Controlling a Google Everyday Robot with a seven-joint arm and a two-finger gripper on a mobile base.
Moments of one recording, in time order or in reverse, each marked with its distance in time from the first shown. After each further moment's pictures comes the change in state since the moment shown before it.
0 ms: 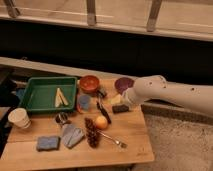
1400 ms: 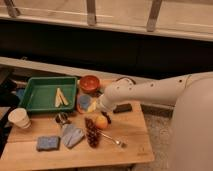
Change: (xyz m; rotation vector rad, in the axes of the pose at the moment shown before) arm 0.040 0.099 0.082 -0.036 0.119 -0.136
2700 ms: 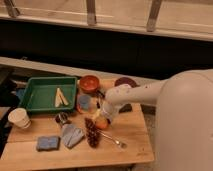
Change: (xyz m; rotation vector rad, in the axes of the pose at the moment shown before) arm 0.037 -0.041 0.046 0.075 0.154 0.133
